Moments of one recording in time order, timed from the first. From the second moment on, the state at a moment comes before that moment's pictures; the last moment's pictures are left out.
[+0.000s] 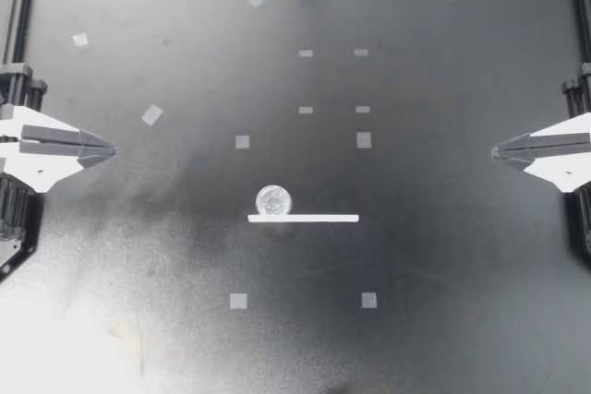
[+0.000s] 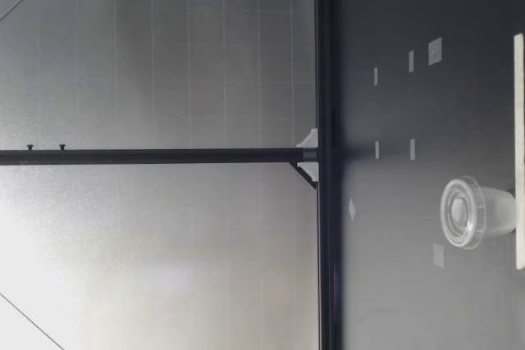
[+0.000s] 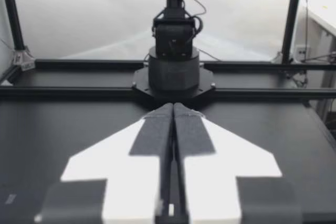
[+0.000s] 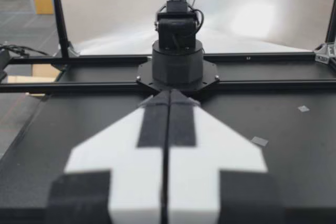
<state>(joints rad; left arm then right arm) 0.00 -0.96 1.19 0.00 -0.29 0.00 -0.01 -0.97 1.19 0.00 -0.29 0.00</state>
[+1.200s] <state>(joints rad) 0.02 -0.61 1.23 0.00 -0.36 -0.01 -0.02 -0.18 0.70 0.00 0.03 0.10</state>
